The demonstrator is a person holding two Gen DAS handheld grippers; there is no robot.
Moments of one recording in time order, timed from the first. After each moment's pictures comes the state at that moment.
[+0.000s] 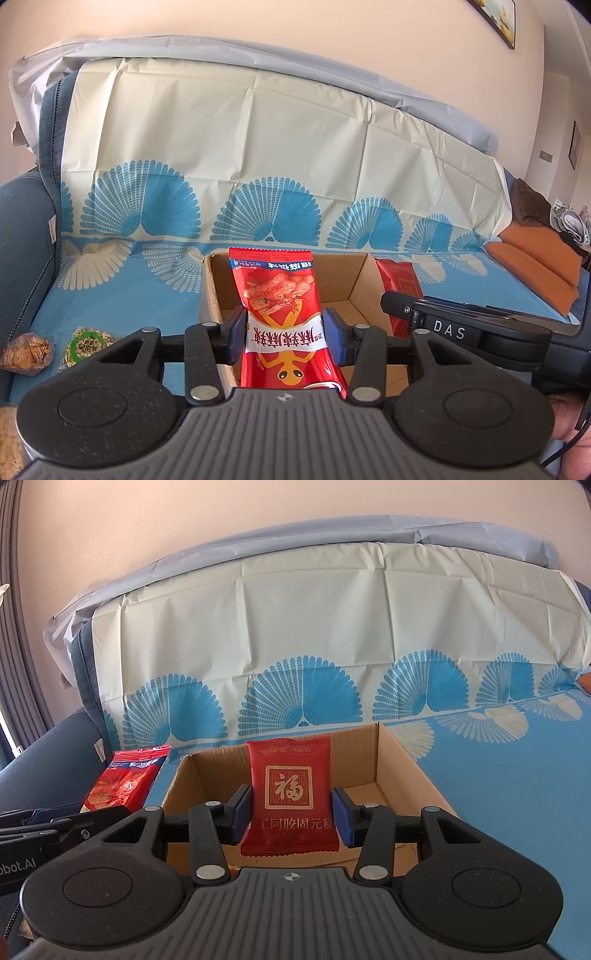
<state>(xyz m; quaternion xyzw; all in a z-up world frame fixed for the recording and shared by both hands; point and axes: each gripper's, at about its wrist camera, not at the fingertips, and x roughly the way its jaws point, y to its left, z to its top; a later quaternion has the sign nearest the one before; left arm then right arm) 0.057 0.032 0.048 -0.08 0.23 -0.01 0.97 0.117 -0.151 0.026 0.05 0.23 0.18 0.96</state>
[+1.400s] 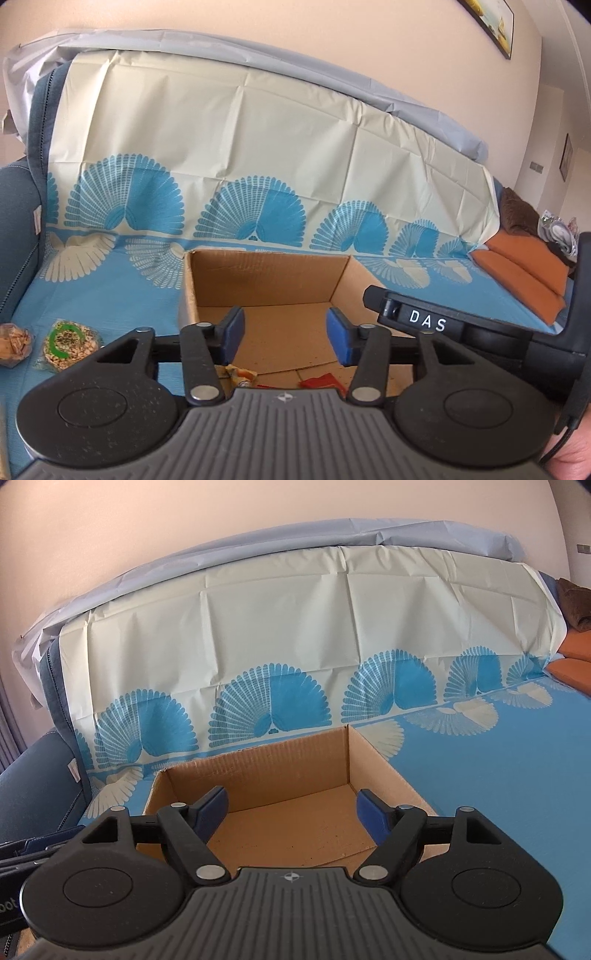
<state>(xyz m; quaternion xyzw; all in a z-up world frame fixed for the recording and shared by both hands) 0.058 0.027 0.045 -0.10 0.23 -0.02 0.97 0.112 -0.149 0.026 0.08 0.23 0.12 0.96</state>
